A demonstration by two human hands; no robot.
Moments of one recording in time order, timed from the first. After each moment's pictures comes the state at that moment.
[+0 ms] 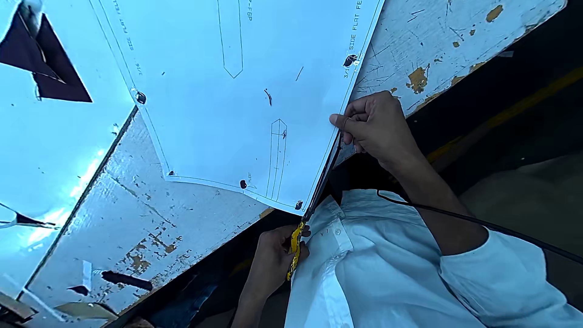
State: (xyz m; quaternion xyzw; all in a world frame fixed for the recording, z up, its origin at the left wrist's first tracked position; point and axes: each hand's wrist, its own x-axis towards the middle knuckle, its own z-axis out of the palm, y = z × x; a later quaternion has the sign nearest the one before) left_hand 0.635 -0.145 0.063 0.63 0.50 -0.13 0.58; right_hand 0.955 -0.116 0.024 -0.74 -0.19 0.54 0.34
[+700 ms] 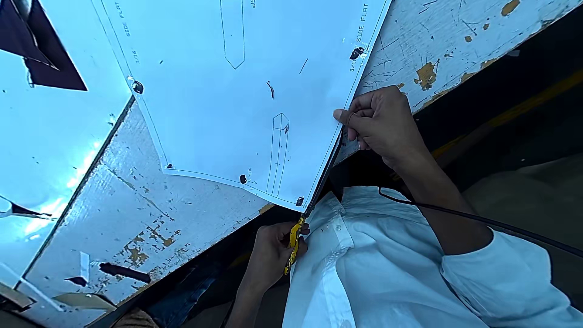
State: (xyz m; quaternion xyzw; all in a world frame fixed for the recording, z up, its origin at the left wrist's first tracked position) left_hand 0.635 -0.142 0.062 0.62 0.50 -0.12 0.59; right_hand 0.956 -0.116 0.025 -0.74 -0.19 0.54 0.35
